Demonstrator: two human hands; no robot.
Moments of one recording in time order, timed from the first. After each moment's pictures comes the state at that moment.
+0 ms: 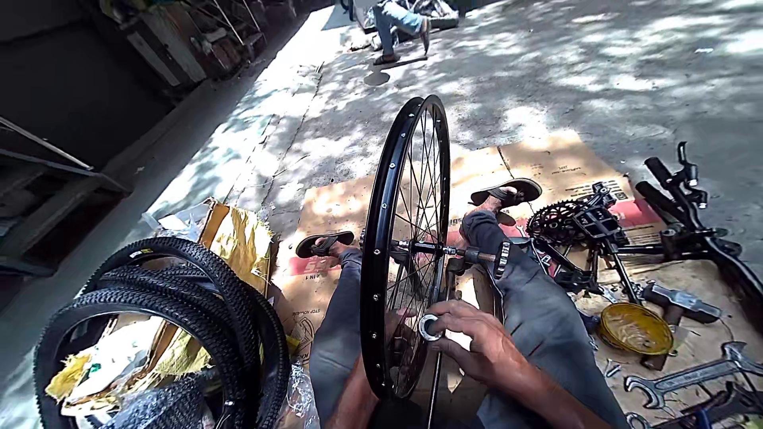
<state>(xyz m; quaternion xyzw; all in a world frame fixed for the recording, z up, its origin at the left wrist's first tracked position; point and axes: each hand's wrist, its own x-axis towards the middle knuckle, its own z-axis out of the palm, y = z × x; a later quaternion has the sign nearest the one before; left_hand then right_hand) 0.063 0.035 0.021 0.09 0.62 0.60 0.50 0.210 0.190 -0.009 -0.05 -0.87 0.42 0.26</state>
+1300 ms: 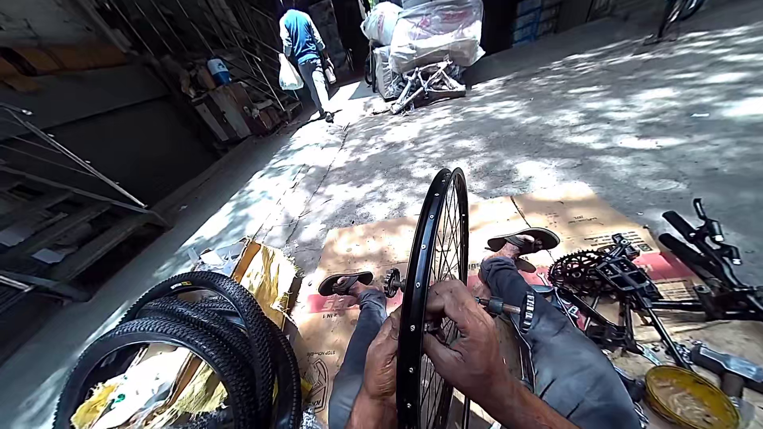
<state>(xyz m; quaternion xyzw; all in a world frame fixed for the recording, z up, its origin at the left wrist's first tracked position) 0.039 0.054 0.081 0.22 0.30 0.84 0.40 0.125 0.166 0.092 -0.06 -0.76 0.39 0.51</state>
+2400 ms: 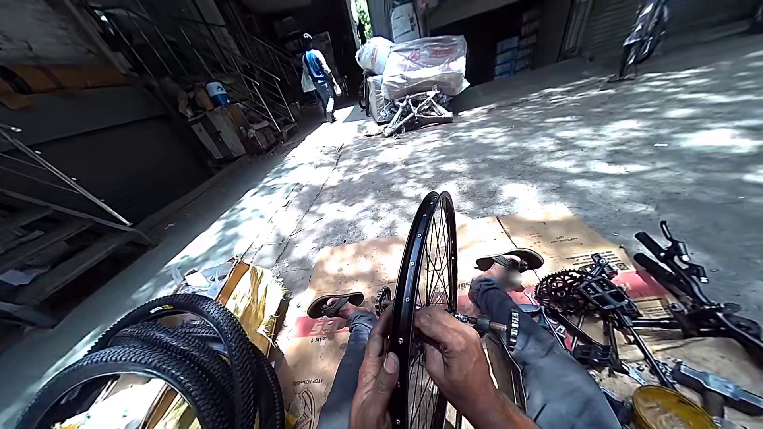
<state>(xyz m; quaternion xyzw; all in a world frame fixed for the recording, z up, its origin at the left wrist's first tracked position) 0.046 0.048 0.101 0.40 0.48 0.74 0.25 0.119 0.183 0.086 -0.07 -0.80 0.32 0.50</state>
